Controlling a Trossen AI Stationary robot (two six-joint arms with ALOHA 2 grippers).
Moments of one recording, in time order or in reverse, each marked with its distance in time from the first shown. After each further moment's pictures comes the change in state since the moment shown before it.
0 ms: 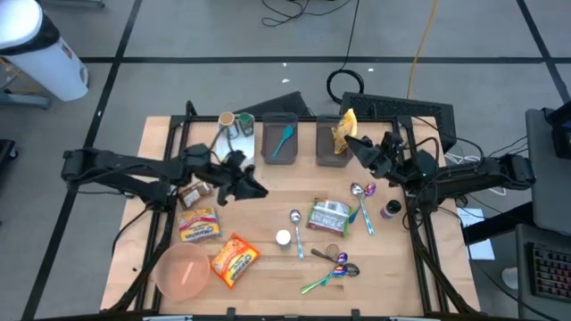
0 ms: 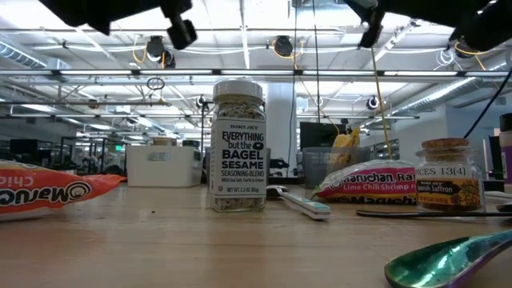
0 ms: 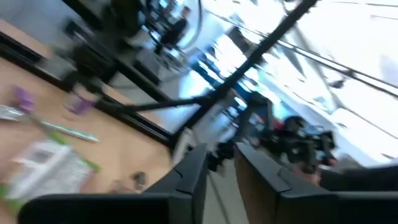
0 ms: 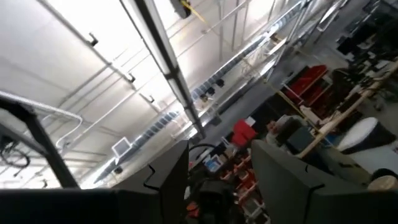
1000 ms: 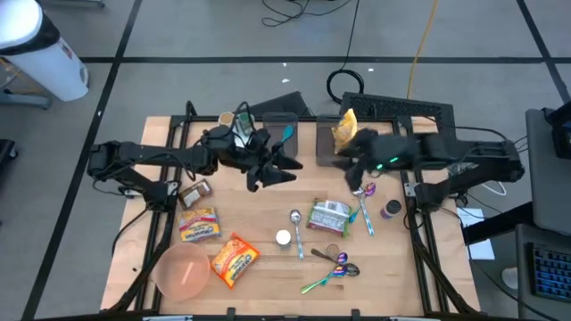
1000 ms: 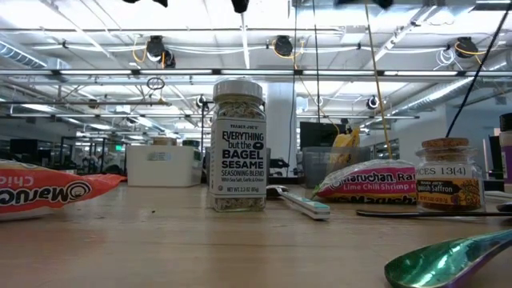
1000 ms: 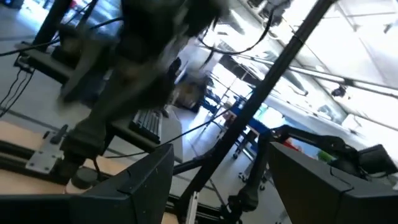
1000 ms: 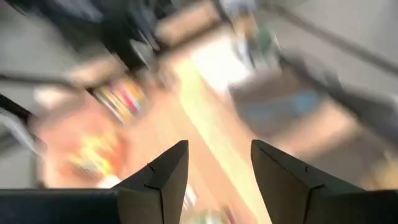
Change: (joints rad) left arm 0.033 0.306 0.435 0.010 -0.037 0.115; right arm 0.113 0.183 0.965 -1.946 0.044 -0.185
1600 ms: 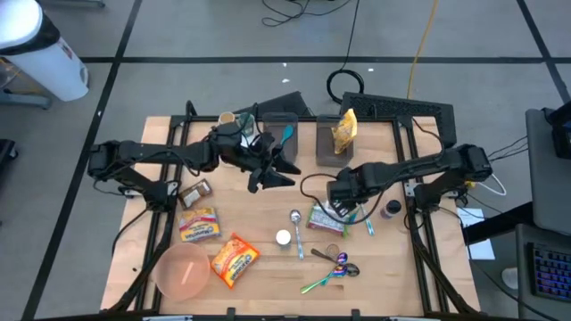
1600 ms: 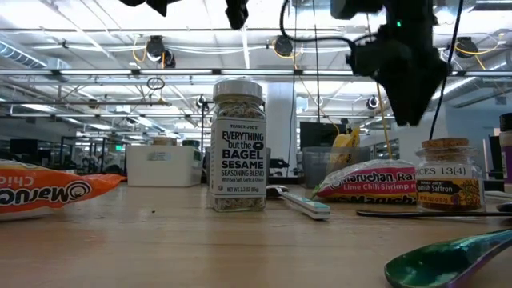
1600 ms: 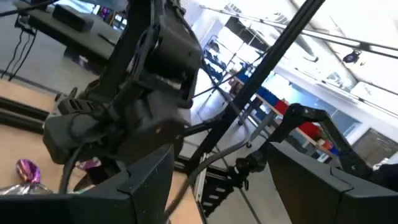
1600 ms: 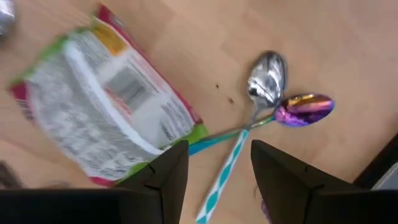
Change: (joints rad) left arm 0.044 0.000 0.000 -0.162 0.118 0.070; right arm 0.044 0.371 -0.187 -0.474 -0.162 0.525
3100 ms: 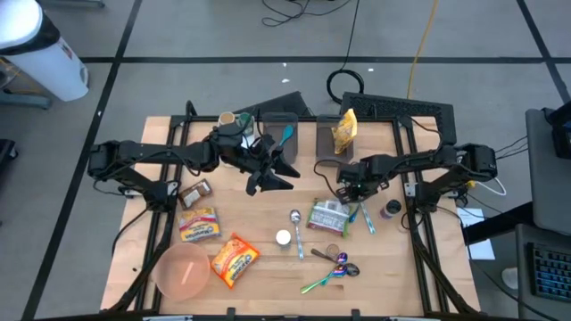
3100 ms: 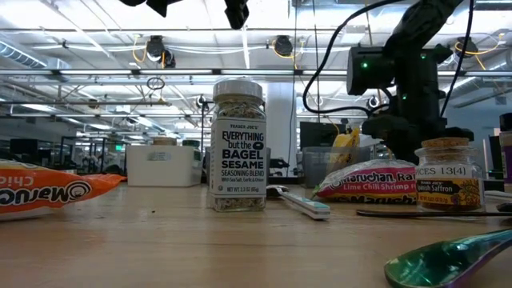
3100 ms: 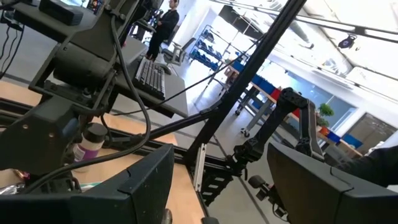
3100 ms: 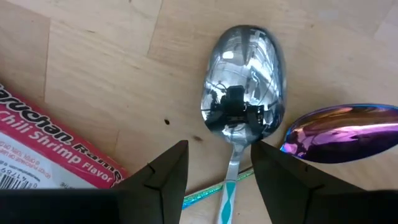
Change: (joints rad) left arm 0.000 0.000 -0.001 -0.024 0.043 0.047; right arm -0.278 -0.071 -0.439 0.459 -0.198 -0.007
